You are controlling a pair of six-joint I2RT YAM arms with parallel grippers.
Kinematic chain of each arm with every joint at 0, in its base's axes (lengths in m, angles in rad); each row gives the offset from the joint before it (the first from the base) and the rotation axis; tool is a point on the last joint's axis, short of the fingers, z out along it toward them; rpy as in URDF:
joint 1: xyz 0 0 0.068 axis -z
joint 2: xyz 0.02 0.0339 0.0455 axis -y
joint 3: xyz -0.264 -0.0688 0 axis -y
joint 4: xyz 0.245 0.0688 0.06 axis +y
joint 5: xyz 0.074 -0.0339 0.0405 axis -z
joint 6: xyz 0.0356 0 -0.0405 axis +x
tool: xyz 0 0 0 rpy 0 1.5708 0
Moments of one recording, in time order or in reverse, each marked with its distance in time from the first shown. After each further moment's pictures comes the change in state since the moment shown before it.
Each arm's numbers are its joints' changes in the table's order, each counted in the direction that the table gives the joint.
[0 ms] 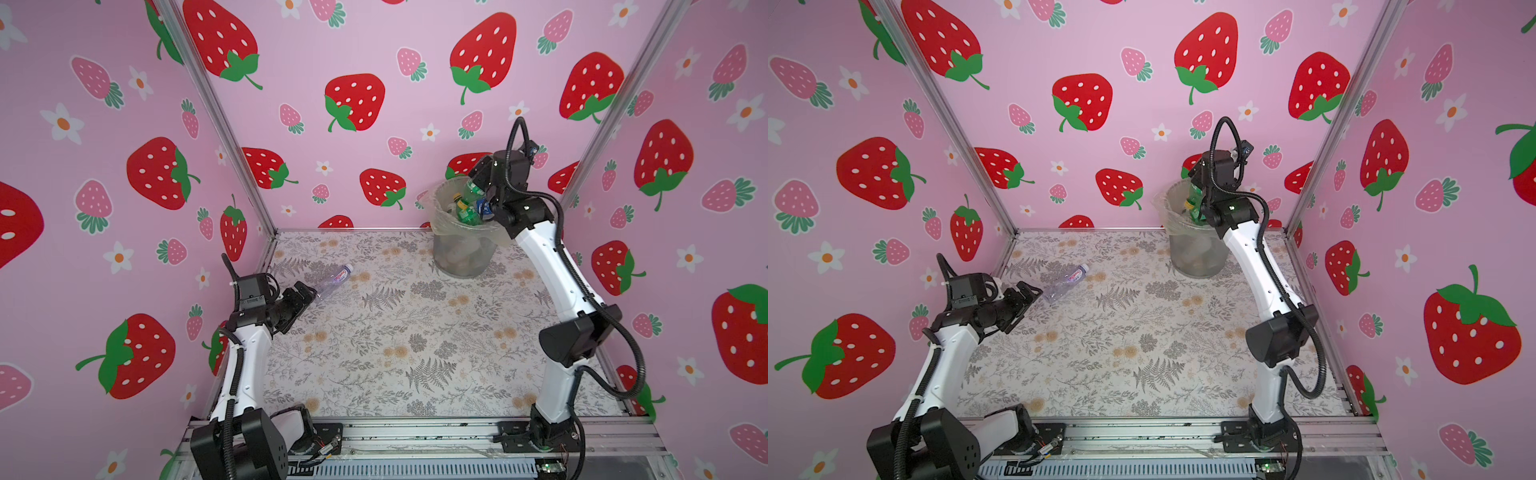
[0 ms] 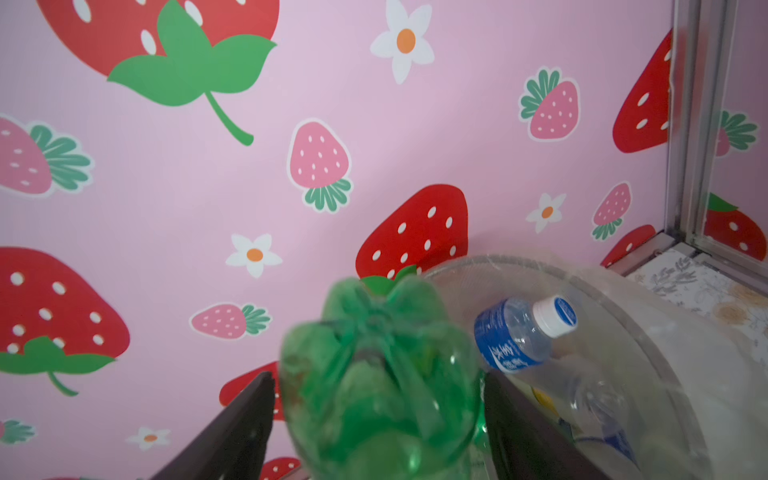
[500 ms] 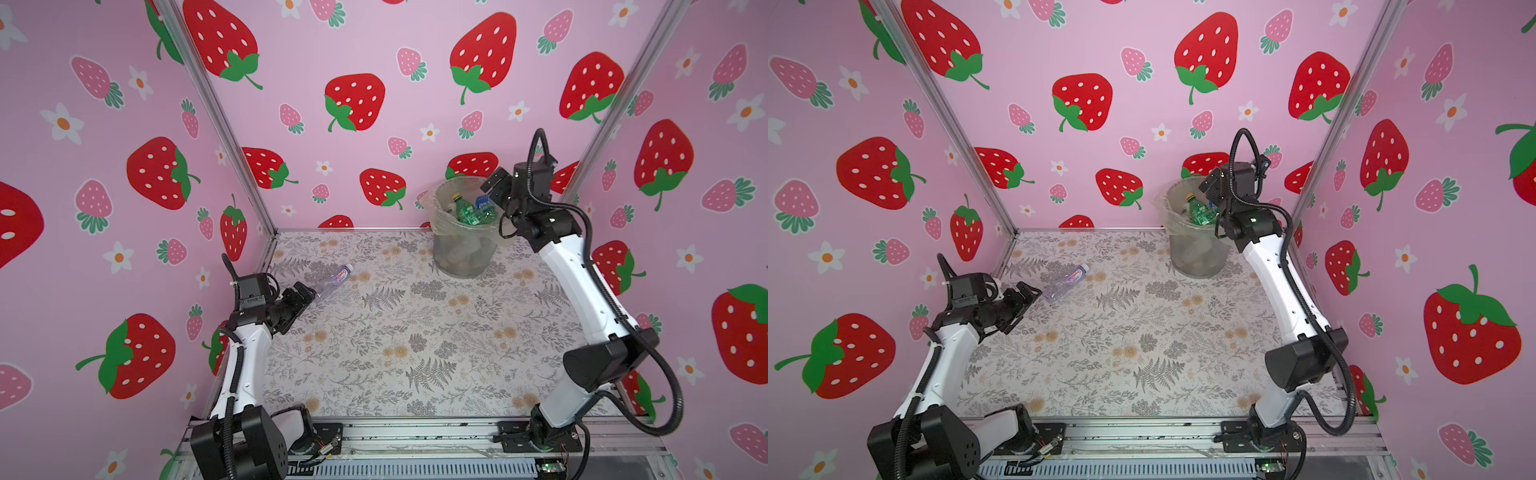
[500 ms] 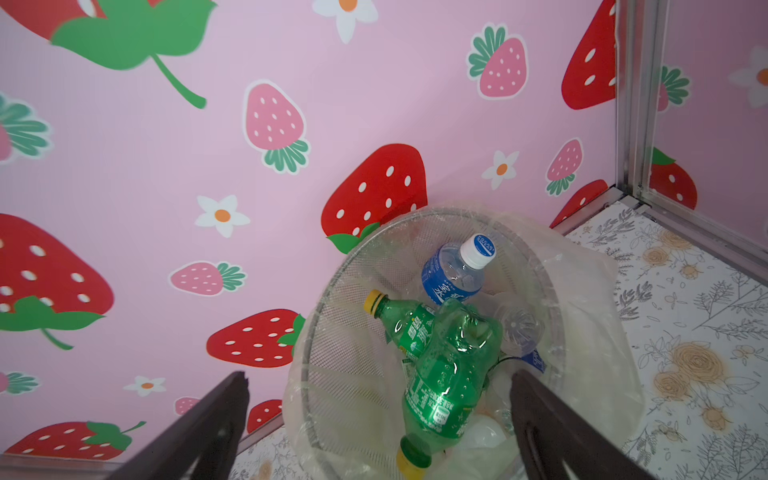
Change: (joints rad) left arm -0.002 -0.010 0.000 0.002 -0.013 0.000; right arm 0.025 0.365 -0.412 0.035 -0.109 -0.002
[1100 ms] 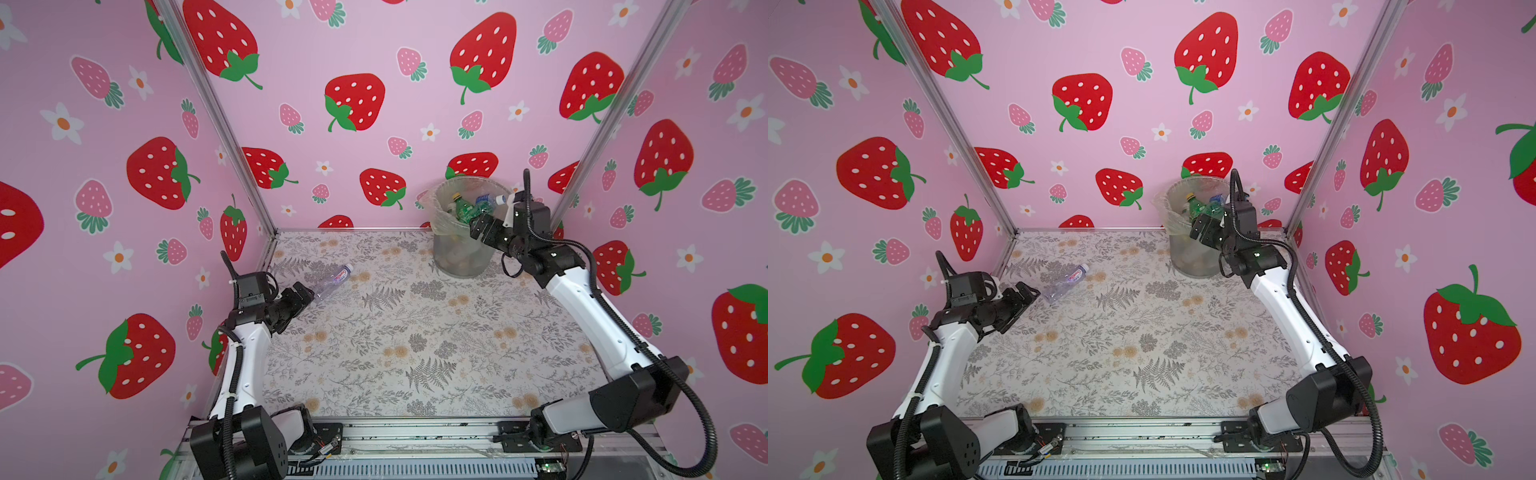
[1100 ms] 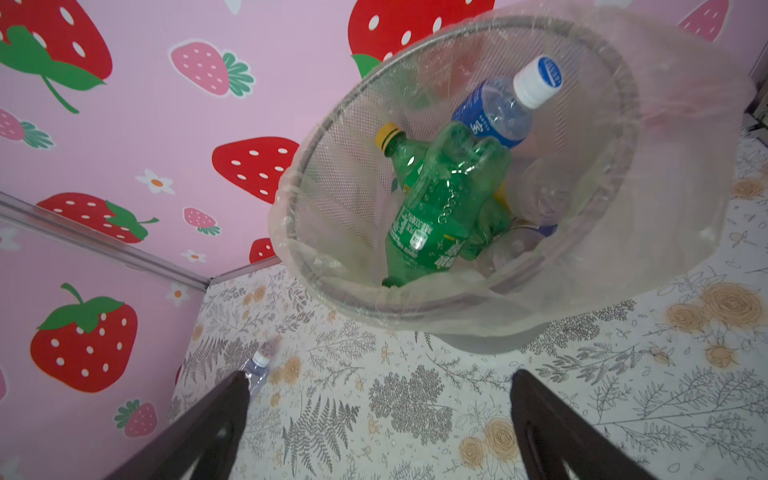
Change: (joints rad) left arm -0.001 -0.009 0.034 0.025 -0.043 0.072; right arm 0.000 0.228 -0.499 -0.103 -0.343 -0.179
